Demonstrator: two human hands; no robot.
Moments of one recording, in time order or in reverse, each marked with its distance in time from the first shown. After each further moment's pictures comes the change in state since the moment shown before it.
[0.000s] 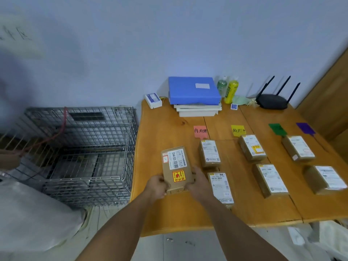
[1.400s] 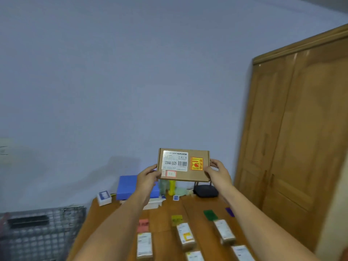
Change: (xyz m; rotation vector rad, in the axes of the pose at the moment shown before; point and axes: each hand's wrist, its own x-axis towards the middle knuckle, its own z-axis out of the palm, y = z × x) left_hand -0.243 0.355 0.105 -0.577 0.166 0.813; right_hand -0.160 -0.140 -0.472 0.473 0.540 -0.413
